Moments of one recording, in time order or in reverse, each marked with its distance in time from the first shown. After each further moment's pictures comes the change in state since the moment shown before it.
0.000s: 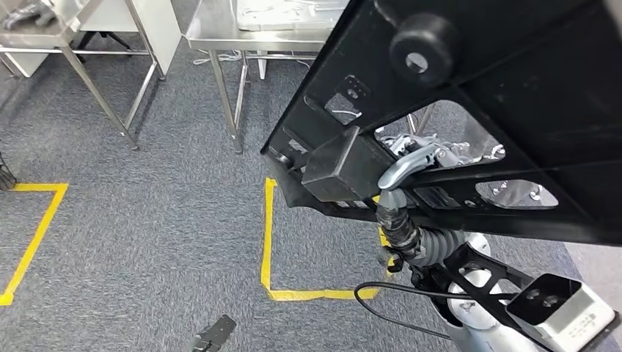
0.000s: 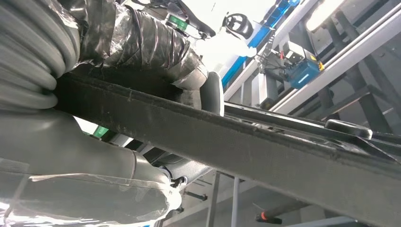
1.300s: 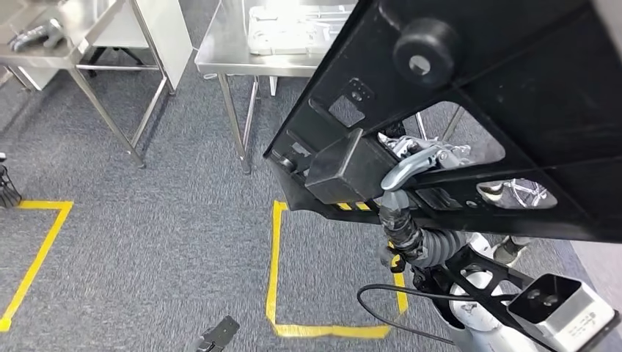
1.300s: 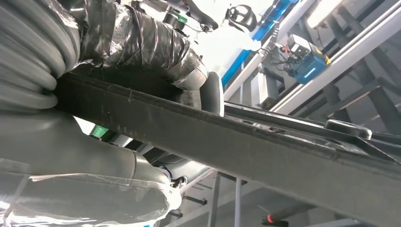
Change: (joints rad) left arm 0.004 -0.008 0.000 0.000 -0.001 -0.007 0.001; right arm 0.005 0.000 0.000 0.010 -0.012 0.001 -0.008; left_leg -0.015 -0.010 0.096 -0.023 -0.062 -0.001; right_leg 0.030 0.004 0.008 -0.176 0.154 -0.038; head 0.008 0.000
